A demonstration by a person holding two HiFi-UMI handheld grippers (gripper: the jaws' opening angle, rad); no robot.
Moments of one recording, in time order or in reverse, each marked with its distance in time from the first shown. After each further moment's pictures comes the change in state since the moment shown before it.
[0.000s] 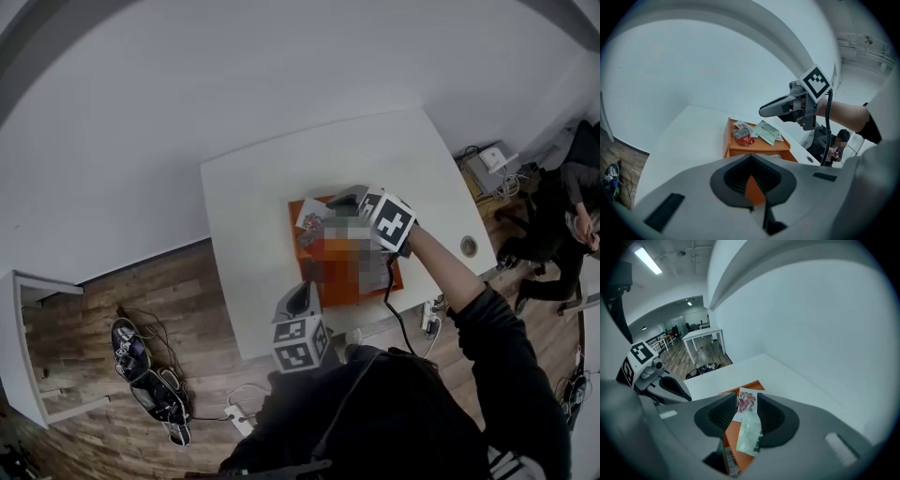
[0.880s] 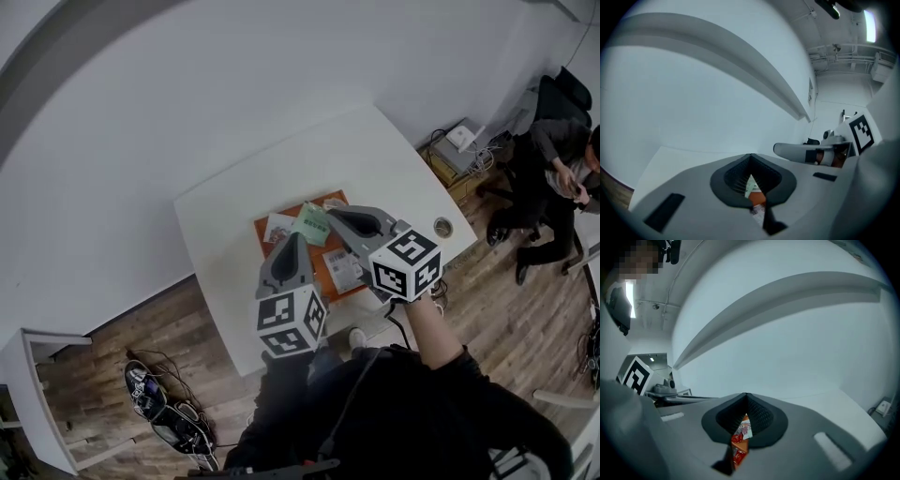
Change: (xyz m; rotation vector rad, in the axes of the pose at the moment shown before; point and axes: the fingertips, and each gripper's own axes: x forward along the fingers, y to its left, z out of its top) left arm -0.010 -0.106 0.143 0.152 -0.313 -0.155; right arm -0.160 0.008 0.004 0.459 -0.674 -0.351
